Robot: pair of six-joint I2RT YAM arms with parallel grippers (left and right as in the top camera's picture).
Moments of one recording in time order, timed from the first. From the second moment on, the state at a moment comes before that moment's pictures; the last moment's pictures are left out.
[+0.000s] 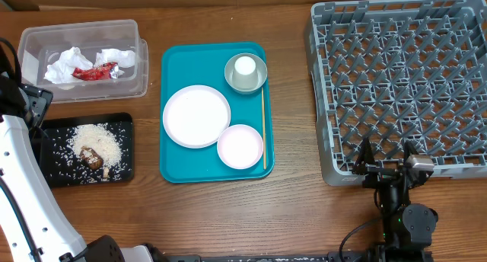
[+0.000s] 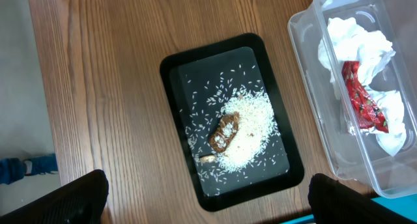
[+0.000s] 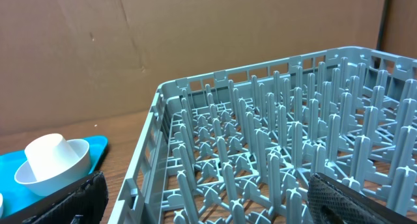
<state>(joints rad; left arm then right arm) 0.46 1.54 1.87 -1.54 -0.37 -0.87 -0.06 0.01 0.02 -0.03 -0.02 0.17</state>
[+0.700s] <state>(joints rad) 0.46 1.54 1.87 -1.54 -0.37 -0.87 -0.06 0.01 0.02 0.11 -0.54 0.68</state>
